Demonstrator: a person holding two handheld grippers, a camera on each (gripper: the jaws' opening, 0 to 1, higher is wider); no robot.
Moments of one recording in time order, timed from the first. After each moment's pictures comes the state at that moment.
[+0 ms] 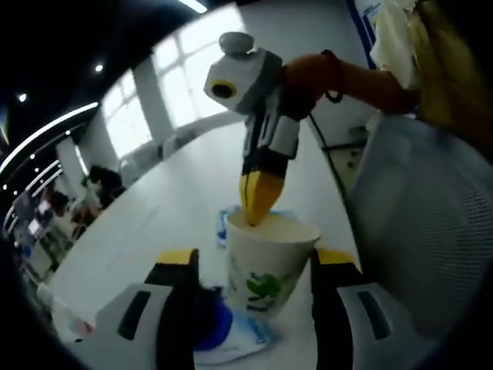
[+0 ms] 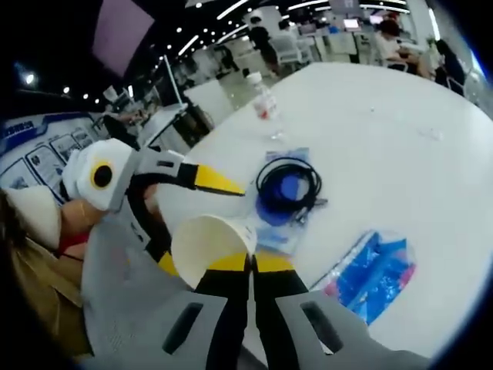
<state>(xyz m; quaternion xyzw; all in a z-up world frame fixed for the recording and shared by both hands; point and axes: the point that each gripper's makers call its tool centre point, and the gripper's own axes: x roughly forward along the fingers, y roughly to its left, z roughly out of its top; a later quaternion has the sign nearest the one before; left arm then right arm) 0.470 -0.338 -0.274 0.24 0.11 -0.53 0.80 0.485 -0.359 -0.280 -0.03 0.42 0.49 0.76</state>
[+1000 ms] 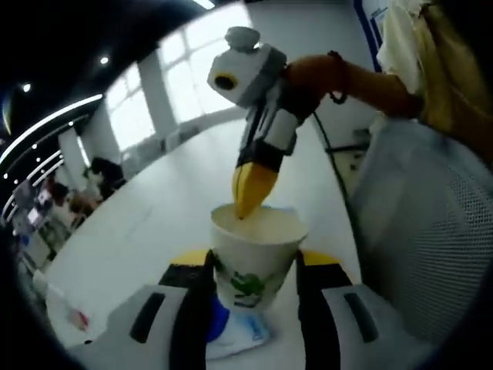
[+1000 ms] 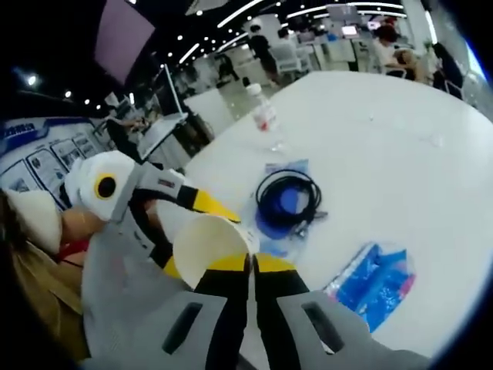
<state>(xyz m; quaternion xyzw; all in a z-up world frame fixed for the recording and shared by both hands) 0.474 -0.330 -0.276 0.21 0.13 -0.52 0.82 0.497 -0.348 -0.268 -0.02 0.38 0.50 0.78</state>
